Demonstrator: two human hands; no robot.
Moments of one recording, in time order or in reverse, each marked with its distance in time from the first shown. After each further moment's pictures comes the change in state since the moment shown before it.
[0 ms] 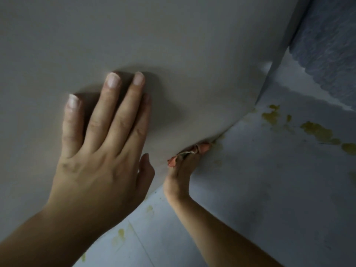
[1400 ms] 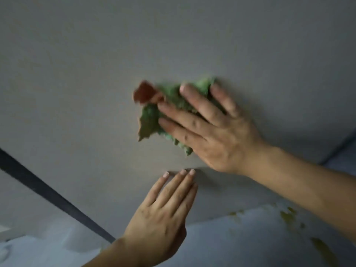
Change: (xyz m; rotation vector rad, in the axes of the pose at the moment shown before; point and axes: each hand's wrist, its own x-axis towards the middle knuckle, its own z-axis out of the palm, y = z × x) left_hand -0.066 -0.025 -0.060 -0.231 -0.022 -0.136; right_hand 0.085 -0.408 -0.051 -0.701 -0.194 -2.150
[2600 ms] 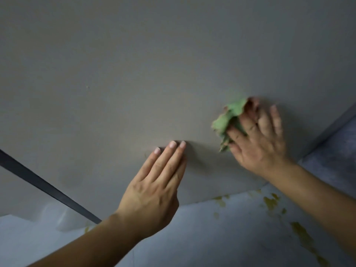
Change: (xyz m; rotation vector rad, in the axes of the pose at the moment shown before) left_hand 0.024 0.024 0.006 0.062 -0.031 -0.110; right_hand -0.159 0.006 0.020 -0.131 -0.175 0.296
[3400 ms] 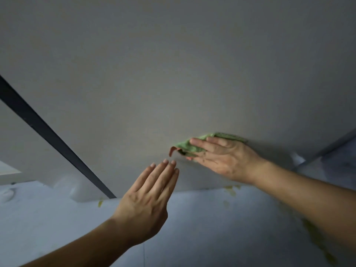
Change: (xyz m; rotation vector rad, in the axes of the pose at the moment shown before) left_hand -0.084 -0.003 0.033 -0.030 -0.240 -0.074; right_hand 0.002 -0.086 0.016 0.105 -0.063 -0.683
